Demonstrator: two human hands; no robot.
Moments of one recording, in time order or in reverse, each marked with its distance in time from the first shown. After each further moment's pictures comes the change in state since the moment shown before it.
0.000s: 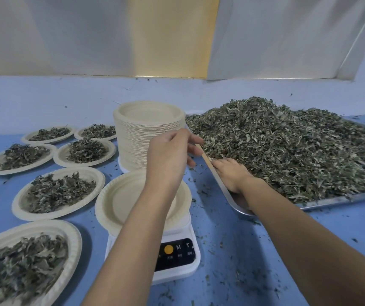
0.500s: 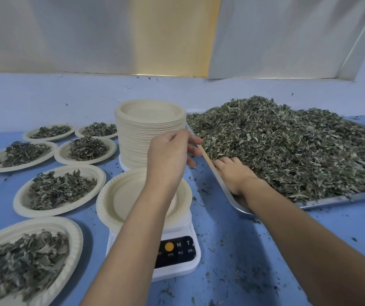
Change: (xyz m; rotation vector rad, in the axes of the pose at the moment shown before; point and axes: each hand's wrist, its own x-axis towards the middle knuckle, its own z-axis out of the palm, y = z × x) left_hand 0.001 -0.003 -0.003 0.026 0.001 -0.004; right_hand -0.016 -0.003 -0.004 -0.106 0.032 -0.006
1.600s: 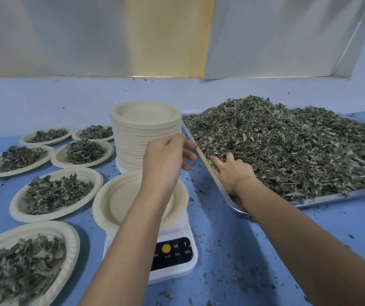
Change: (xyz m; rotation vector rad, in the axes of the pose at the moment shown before) left_hand 0.002 -0.009 -0.001 0.063 -0.001 -0.006; right_hand -0.005 -0.008 -0.004 -0.146 0.045 0.134
